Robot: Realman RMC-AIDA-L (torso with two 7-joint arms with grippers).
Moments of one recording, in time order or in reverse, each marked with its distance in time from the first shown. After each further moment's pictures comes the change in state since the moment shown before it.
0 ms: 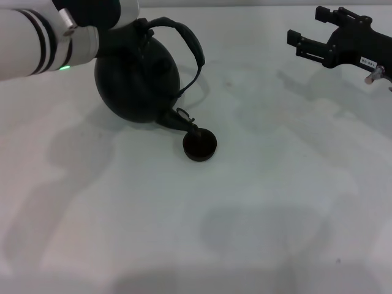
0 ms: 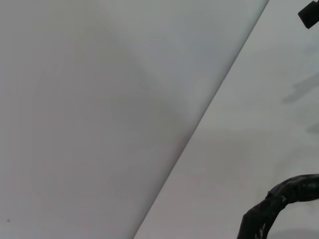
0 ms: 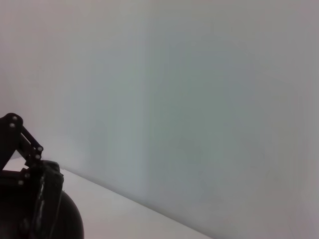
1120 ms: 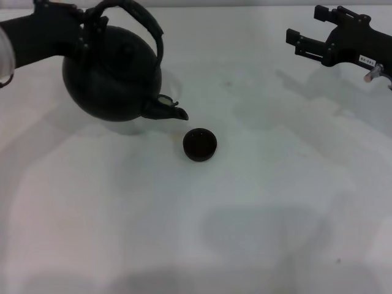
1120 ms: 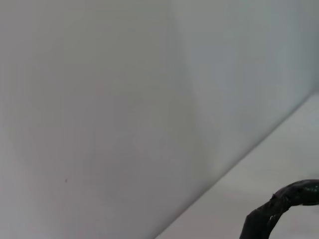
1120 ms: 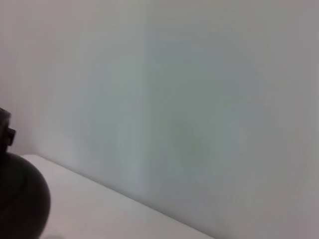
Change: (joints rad) left arm 0.179 0.001 -0.347 -0.077 -0.725 0.118 0.499; right arm 0.013 -0.005 0.000 0.010 -0.005 -0.004 0.007
